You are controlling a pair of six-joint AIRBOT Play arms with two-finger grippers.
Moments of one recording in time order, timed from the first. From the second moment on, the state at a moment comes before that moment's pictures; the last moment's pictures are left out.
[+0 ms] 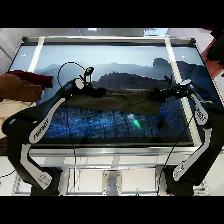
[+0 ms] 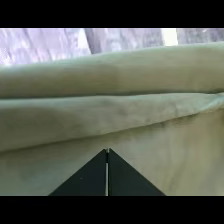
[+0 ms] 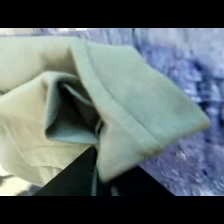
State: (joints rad) left arm -0.34 -1.81 1.41 0.98 -0.71 -1.39; right arm -0.22 -1.98 1.52 -0.76 1.26 1.20
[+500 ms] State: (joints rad) left arm -0.40 -1.87 1.42 0.96 -0.76 -1.44; right arm -0.19 -1.85 1.69 -0.69 1.48 1.22
